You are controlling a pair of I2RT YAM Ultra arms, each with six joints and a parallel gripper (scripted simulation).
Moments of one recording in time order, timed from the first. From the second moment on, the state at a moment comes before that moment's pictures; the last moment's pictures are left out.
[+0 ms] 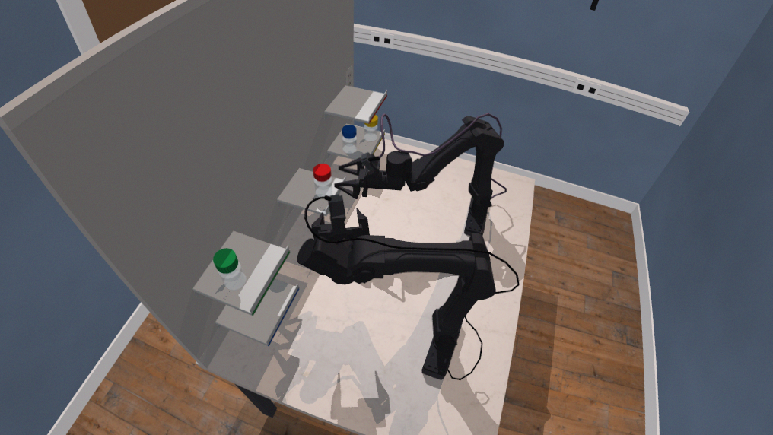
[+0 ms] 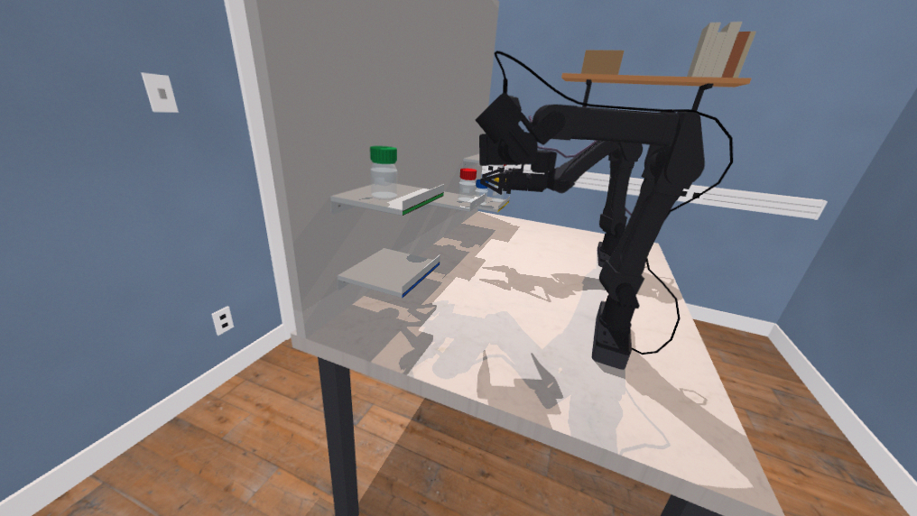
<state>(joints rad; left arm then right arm) 0.36 1.45 1.45 -0.82 1.39 0.72 0.61 1.71 1.02 0.66 0.41 0.00</state>
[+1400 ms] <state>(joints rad) 0.38 1.51 1.55 -0.91 1.50 0.80 0.58 1.81 1.18 0.62 0.38 0.00</state>
